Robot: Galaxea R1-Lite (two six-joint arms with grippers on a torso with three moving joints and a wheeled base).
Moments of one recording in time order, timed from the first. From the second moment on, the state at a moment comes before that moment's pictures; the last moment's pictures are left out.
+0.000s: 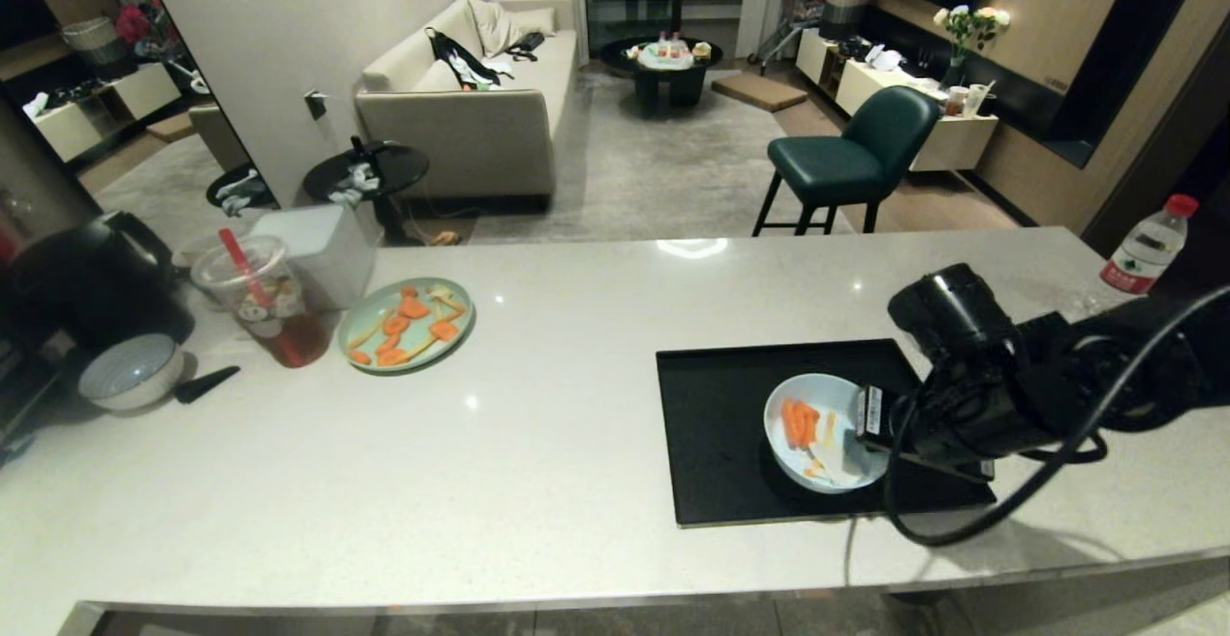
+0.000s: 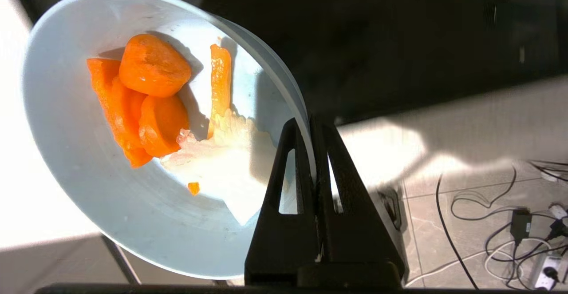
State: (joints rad) left arm 0.00 0.00 0.00 -0.01 0.02 -0.06; right arm 0.40 1.79 -1.00 0.18 -0.12 0.62
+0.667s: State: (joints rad) left arm 0.00 0.00 0.00 -0.01 0.02 -0.06; right arm 0.46 1.31 -0.48 0.18 -0.14 0.61
